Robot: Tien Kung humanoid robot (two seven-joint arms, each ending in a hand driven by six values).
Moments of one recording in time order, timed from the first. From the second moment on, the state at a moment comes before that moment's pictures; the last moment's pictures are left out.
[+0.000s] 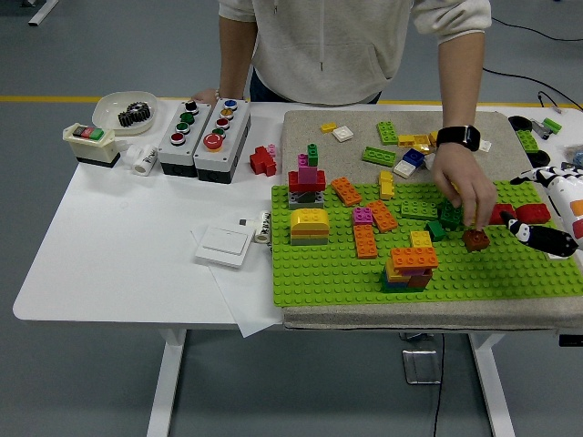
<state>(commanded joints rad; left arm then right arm) -0.17 0.09 -0.29 -0.30 0.55 0.18 0.19 0.13 -0.49 1.28 1.36 -2.14 -0.40 0.15</state>
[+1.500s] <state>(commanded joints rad) -0.17 0.09 -0.29 -0.30 0.56 0.19 0.21 0.49 -0.59 0.85 1.00 -2.10 -0.21 0.27</state>
